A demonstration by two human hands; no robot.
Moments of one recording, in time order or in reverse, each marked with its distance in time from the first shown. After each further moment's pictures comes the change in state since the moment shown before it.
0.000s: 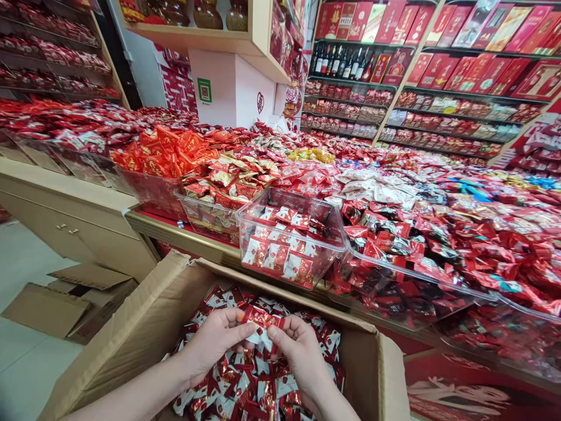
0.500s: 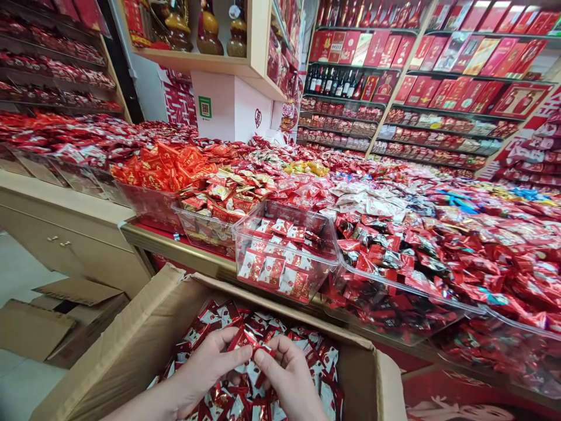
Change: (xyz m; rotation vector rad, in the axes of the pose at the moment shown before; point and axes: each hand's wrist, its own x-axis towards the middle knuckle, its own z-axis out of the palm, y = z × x) left_hand -0.008 0.004 0.005 -0.013 -0.025 -0.013; right_hand -0.001 0.005 0.003 -0.160 -0.090 -0.018
